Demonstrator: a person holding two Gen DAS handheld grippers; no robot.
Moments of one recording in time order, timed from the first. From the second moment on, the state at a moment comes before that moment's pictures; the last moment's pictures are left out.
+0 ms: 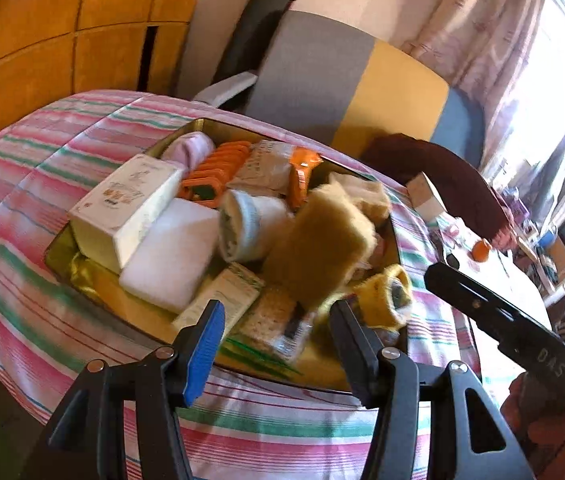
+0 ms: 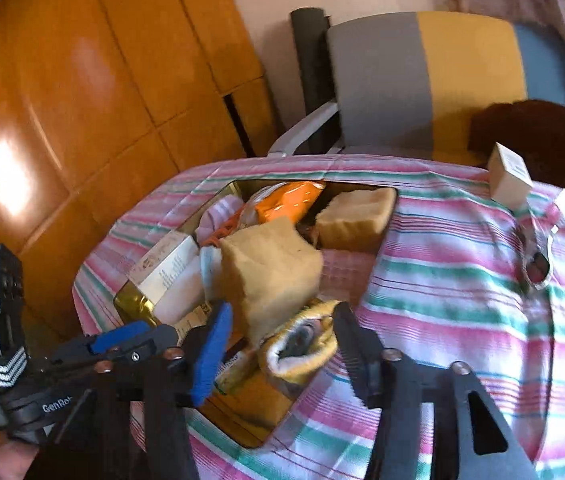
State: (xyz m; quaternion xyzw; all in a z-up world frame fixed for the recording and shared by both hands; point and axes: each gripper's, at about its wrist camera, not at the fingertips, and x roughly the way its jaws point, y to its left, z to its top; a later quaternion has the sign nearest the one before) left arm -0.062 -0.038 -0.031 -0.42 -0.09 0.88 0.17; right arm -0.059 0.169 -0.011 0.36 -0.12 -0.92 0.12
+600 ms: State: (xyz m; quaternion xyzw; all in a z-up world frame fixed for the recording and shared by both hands) left arm -0.052 0.067 -0.012 -0.43 0.01 0.88 0.22; right arm -0.025 0.270 -0.039 0.36 -0.20 -0.91 0.05
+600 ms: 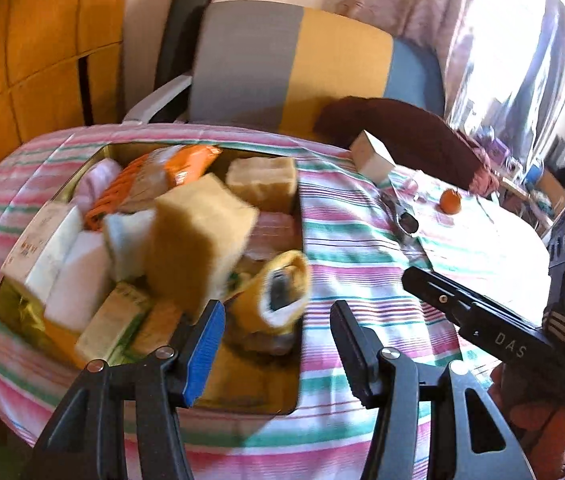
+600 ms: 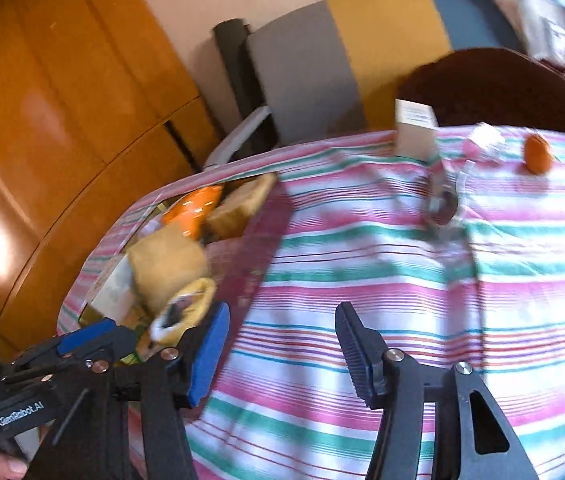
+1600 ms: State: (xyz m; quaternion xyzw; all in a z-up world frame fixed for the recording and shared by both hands) left arm -0.068 0.245 -0.038 -0.44 0.13 0.85 0.27; right arm 0.003 0.447 -0.063 0.33 -0.26 -0.90 -0.10
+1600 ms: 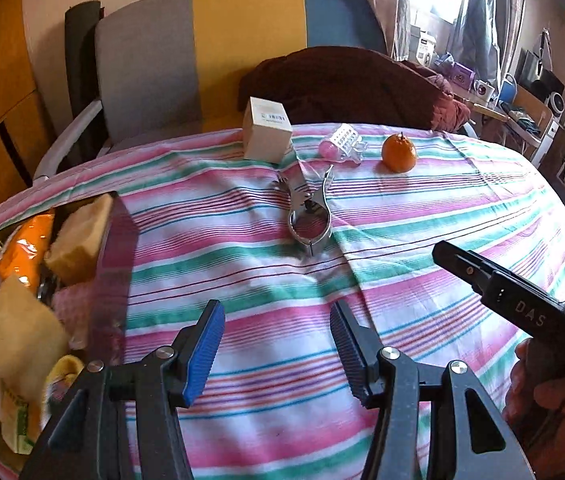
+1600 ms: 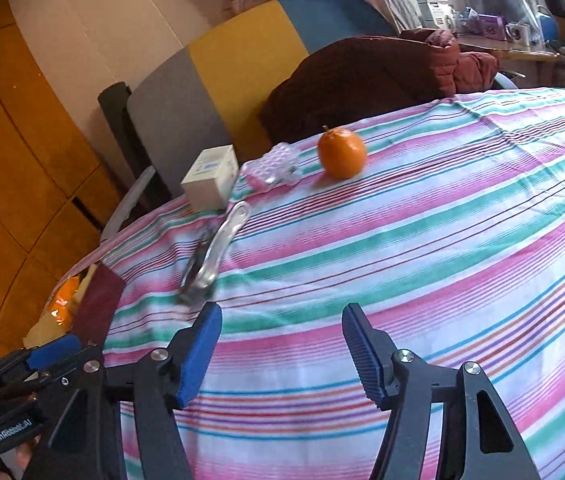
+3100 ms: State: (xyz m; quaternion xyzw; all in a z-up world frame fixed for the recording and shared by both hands) left arm -0.169 0.334 -0.101 -0.42 0.05 0.86 0.29; right arm -0.116 0.528 -0.080 0.34 -0.19 -0.91 -0.16
